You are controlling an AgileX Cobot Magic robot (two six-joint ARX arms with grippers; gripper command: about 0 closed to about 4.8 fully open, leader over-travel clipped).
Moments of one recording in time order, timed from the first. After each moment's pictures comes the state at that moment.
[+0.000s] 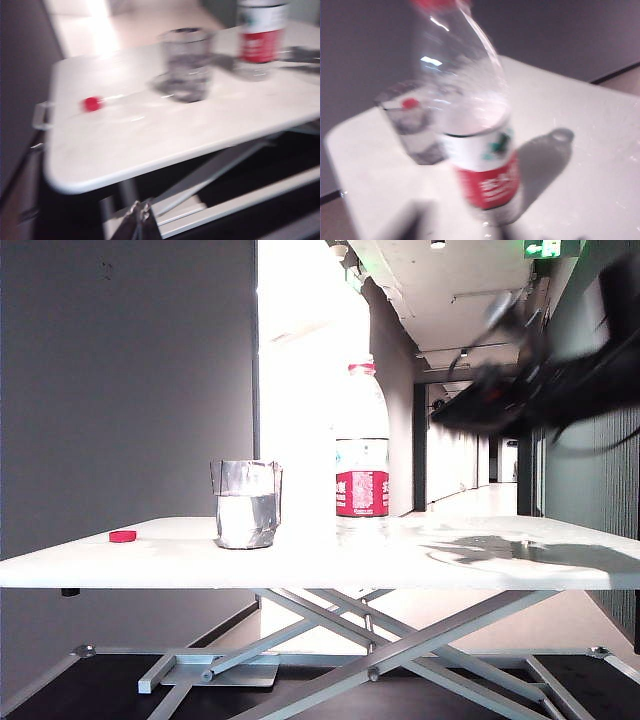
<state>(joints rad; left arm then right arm) -0.02 0.00 0.01 -0.15 0.29 0.17 0.09 1.70 0.81 0.73 -0.73 0.01</state>
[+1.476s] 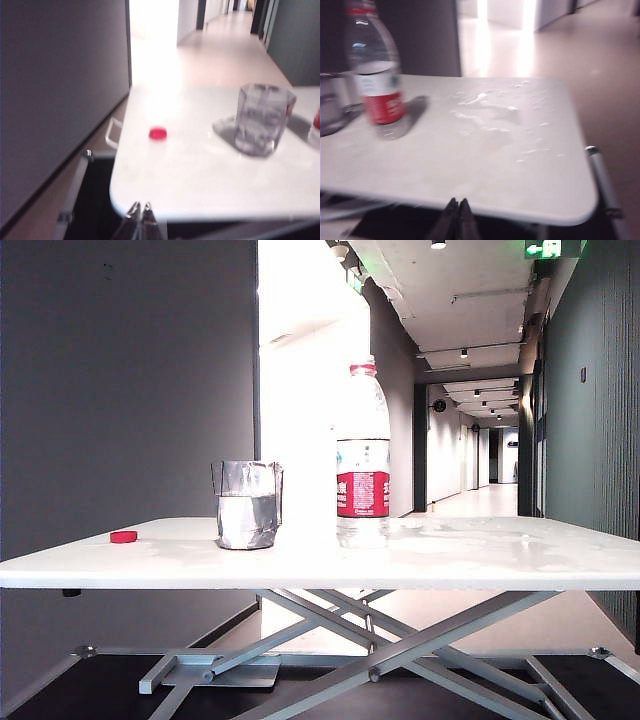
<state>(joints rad) -0.02 0.00 0.01 0.00 0.07 -0.01 0.10 0.00 0.08 -0.12 -0.01 0.02</state>
